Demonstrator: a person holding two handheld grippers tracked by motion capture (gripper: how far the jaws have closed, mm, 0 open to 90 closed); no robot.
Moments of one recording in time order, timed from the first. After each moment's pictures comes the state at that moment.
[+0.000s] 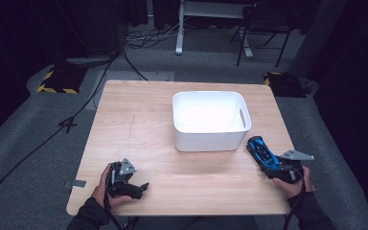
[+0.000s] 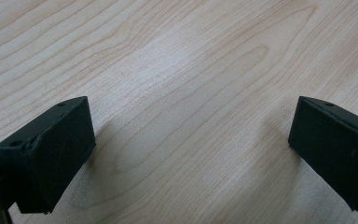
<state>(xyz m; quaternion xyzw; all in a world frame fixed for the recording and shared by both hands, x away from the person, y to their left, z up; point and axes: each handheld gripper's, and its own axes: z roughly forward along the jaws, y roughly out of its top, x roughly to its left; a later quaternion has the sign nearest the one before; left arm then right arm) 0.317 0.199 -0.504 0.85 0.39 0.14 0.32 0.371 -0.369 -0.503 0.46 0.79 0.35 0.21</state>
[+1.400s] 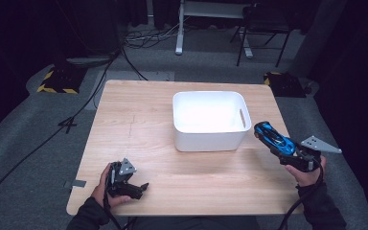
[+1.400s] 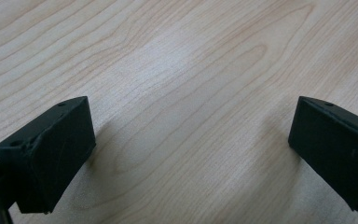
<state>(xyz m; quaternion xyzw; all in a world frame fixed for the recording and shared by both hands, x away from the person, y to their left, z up) 0.317 0.199 -0.504 0.85 0.39 0.13 0.32 0.371 -0.381 -0.432 0.43 0.72 0.47 0.26</state>
